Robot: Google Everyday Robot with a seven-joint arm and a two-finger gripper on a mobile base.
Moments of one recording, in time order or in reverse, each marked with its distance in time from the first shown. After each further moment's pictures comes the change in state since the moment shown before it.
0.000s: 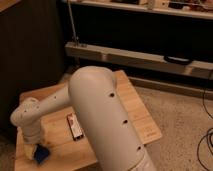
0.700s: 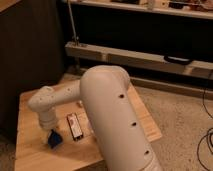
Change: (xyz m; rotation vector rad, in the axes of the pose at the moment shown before) arm 0.048 -0.094 -0.020 0.059 0.002 0.192
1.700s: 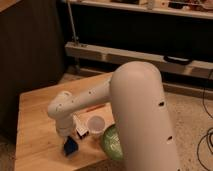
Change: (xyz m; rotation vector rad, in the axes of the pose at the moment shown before) arm 0.089 0.001 -0.007 0.010 0.016 0.098
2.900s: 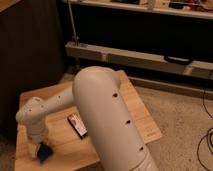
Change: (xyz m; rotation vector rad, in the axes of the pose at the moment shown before) arm -0.105 0.094 0.021 -0.073 -0.021 -0.235
